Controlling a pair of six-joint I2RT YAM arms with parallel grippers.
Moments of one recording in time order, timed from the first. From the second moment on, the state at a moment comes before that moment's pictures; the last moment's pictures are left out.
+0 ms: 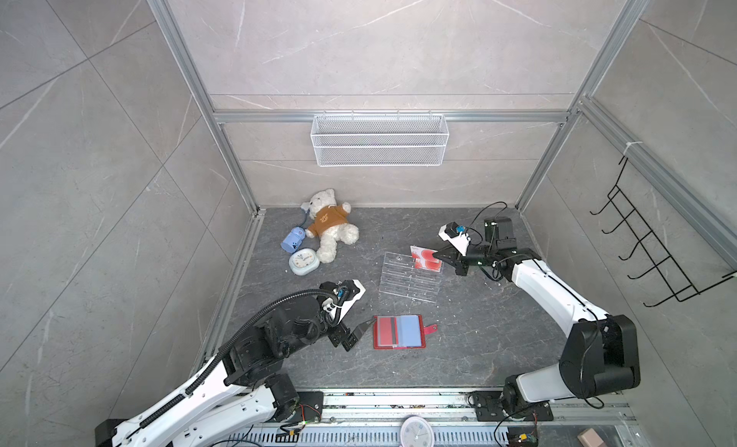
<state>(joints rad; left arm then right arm) -0.99 0.68 0.87 -0.62 -0.07 0.08 0.14 1.48 1.10 -0.37 -0.85 -0.64</state>
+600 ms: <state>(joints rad) -0.99 0.82 0.87 -0.56 -0.07 0.11 0.04 1.63 1.15 -0.42 -0.97 -0.73</state>
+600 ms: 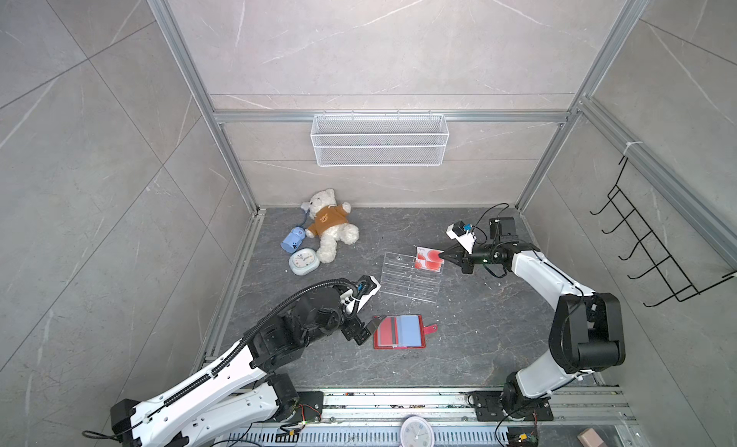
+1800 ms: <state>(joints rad) -0.98 0.89 0.92 -0.54 -0.07 0.13 0.02 1.78 1.22 -0.44 -1.00 -0.76</state>
